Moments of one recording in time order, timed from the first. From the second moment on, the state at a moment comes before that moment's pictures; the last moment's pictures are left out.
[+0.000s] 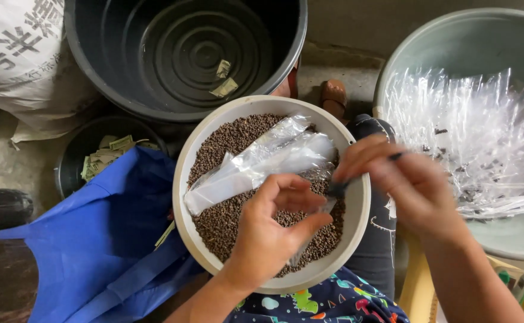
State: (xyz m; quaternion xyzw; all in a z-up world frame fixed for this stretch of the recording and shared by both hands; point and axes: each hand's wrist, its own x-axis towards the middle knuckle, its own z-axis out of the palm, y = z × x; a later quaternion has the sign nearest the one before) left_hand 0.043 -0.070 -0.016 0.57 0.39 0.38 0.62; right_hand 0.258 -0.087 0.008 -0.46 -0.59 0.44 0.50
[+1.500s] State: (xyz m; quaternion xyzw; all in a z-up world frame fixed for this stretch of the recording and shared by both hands) left_hand 0.059 -0.054 -0.050 0.83 0.31 0.39 0.25; right_hand 0.210 -0.089 -0.075 -0.55 -0.41 0.47 0.56
